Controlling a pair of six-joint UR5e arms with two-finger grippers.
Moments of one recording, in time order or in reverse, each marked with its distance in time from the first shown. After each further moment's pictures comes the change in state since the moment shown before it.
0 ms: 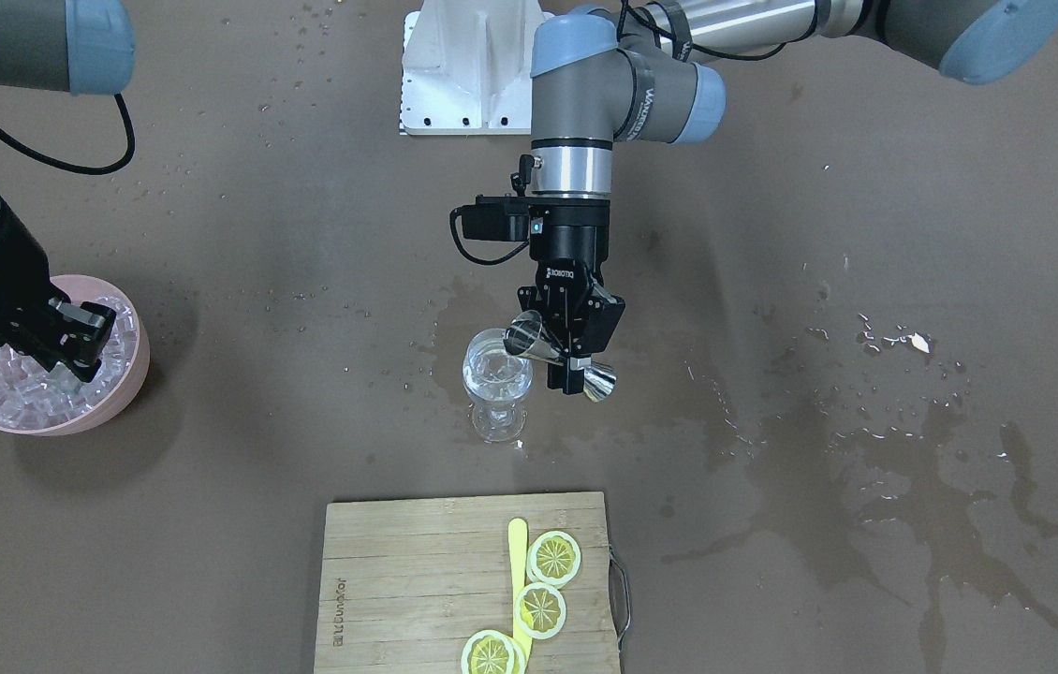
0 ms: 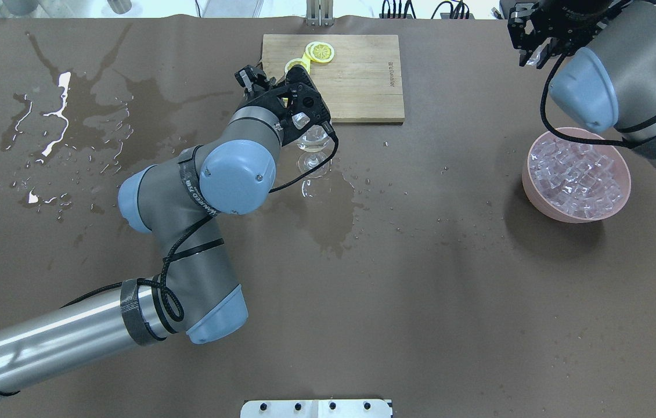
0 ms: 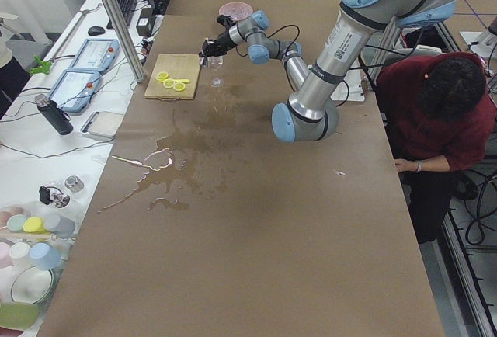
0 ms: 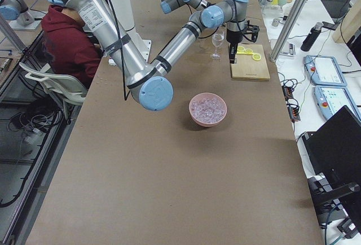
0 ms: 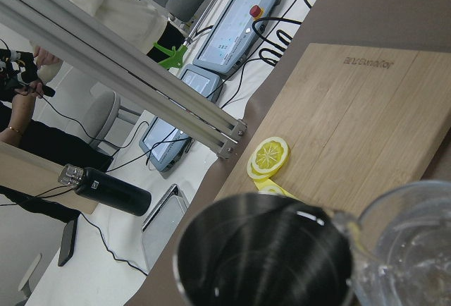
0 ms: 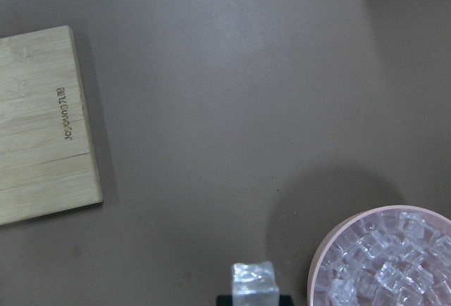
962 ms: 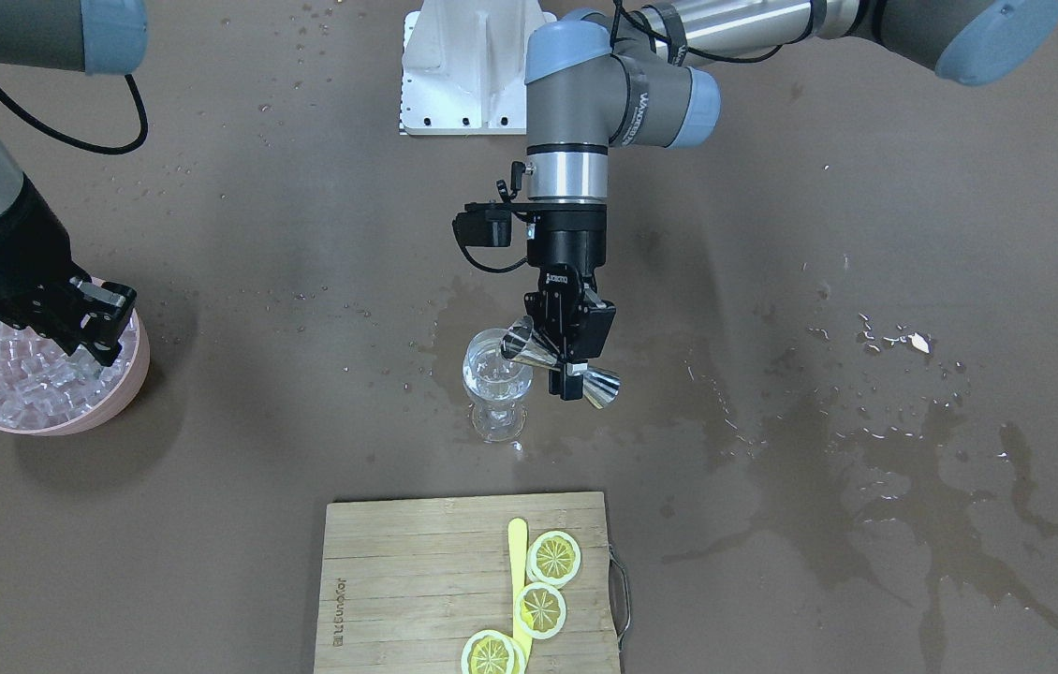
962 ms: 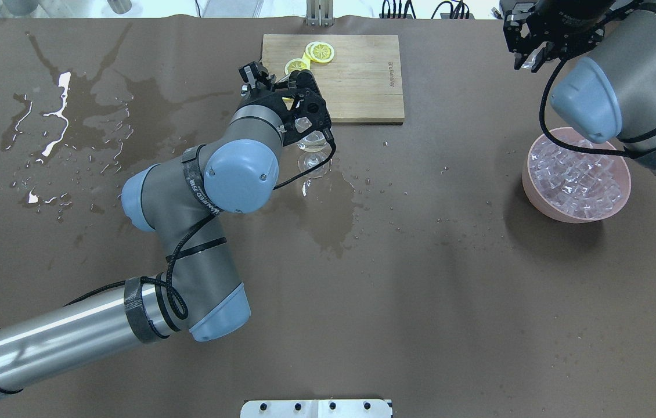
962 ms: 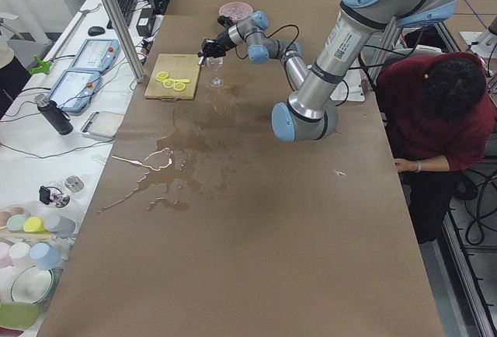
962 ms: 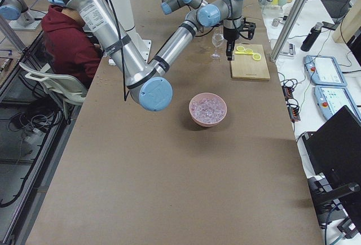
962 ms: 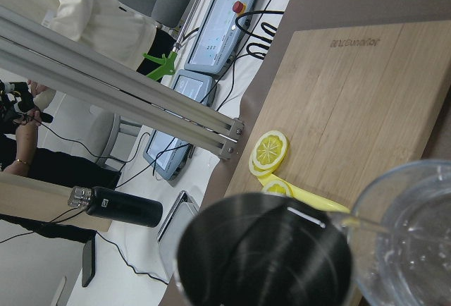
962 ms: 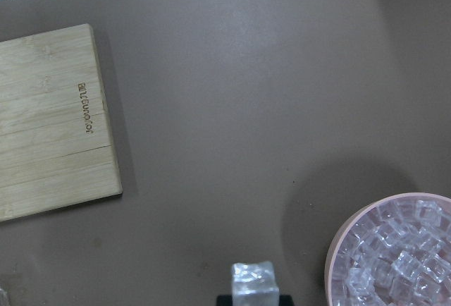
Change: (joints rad) left arm -0.001 -0.008 0.016 0.002 0.024 0.134; right arm -0.010 -0.011 0.032 0.008 0.000 0.038
